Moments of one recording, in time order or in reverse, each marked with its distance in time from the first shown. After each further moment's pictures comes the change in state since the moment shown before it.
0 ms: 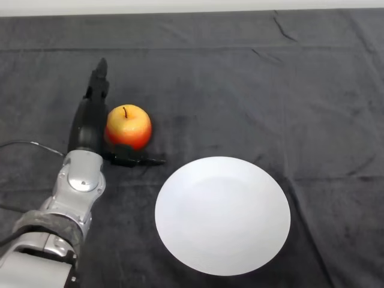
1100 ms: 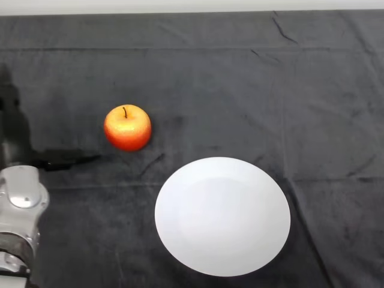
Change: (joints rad) left arm 0.110 0.141 0.039 -0.017 0.007 -0.167 0.103; right arm 0.000 0.000 0.000 0.000 0.000 0.000 0.000
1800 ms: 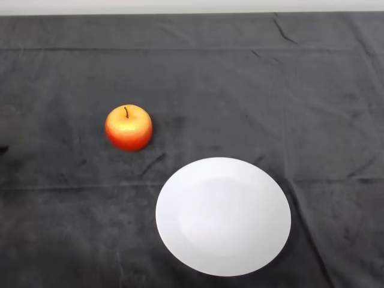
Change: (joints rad) left arm 0.007 0.133 0.121 0.000 -0.105 0.012 0.179; right arm 0.000 0.000 0.000 0.000 0.000 0.000 0.000
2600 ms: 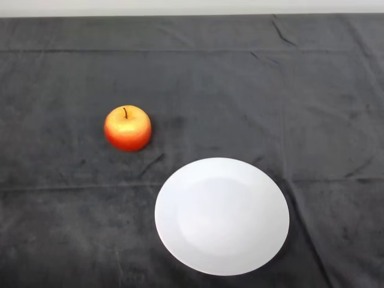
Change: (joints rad) left arm 0.108 0.167 0.144 0.000 -0.111 0.004 0.113; right arm -0.001 0.001 0.000 0.001 0.000 0.000 -0.001
